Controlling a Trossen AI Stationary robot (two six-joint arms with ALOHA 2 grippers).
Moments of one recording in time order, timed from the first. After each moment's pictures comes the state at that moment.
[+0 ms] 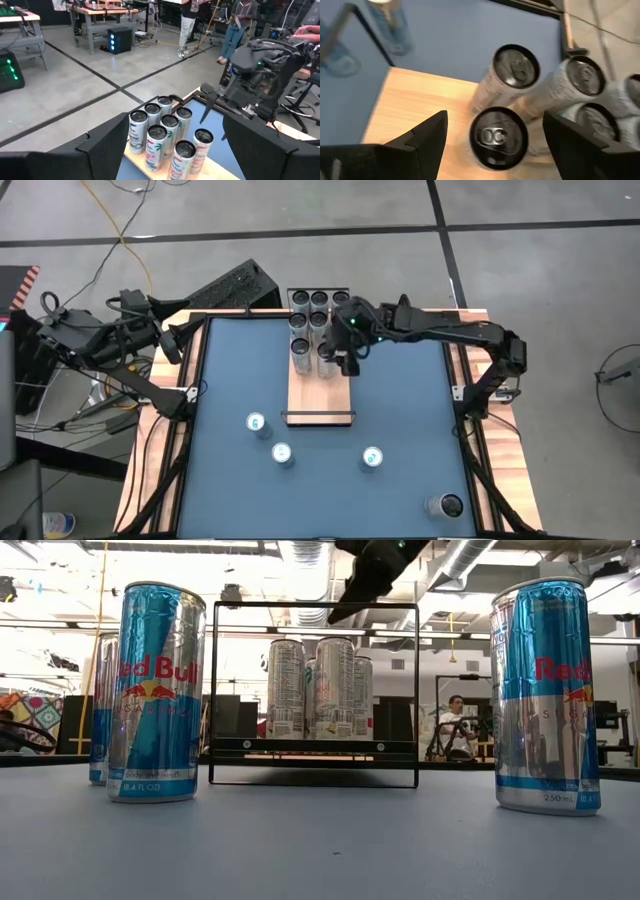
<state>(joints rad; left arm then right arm) -0.44 0.86 1.60 -0.98 -1.09 -0.36 -0.26 1.66 1.58 -0.66 -0.08 -0.42</state>
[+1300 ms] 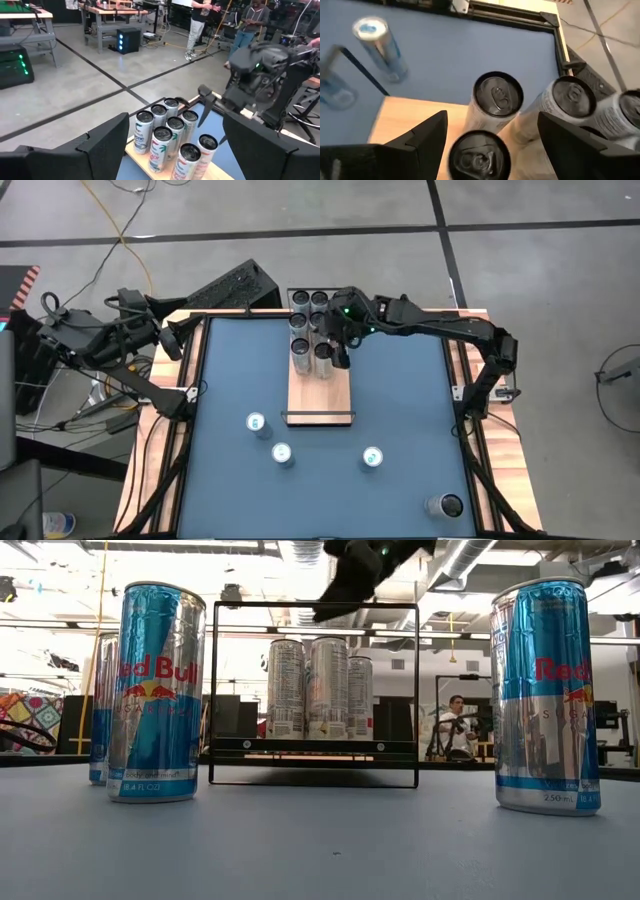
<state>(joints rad) -0.44 0.86 1.60 -1.00 -1.13 -0.40 -0.30 1.72 1.65 -0.59 -0.18 -0.36</state>
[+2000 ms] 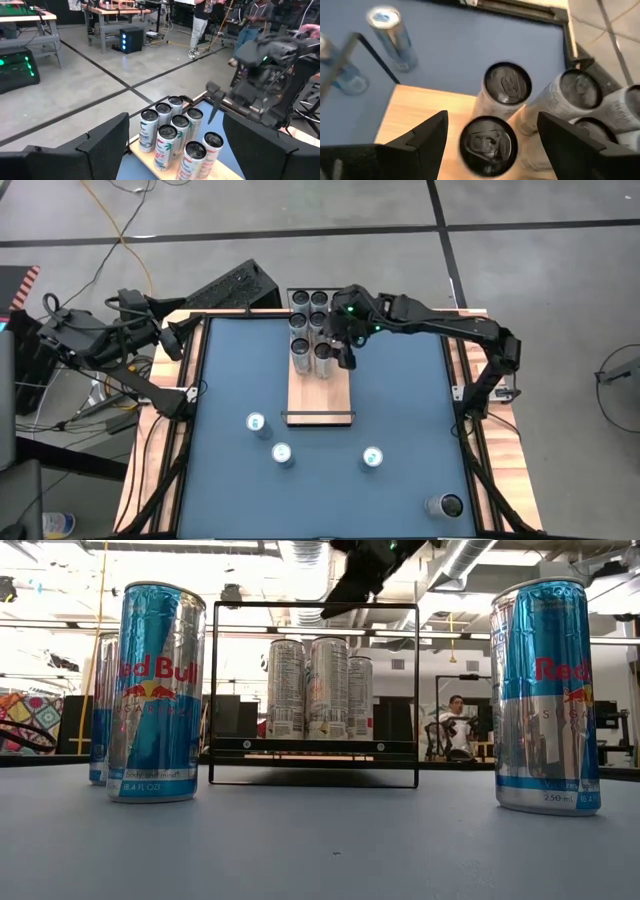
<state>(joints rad) -0.44 0.86 1.60 -1.03 -1.14 -0.41 -0.31 1.71 1.66 -0.67 -0.20 -0.39</state>
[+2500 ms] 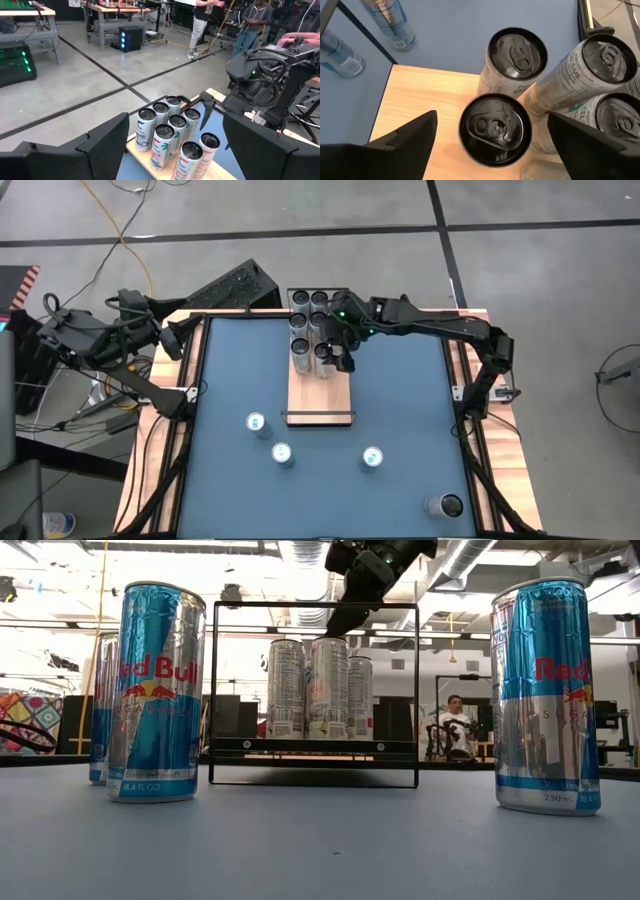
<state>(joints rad) -0.44 0.86 1.60 -1.03 -1.14 -0.44 -0.31 1.76 1.66 -0.73 -0.18 -0.37</state>
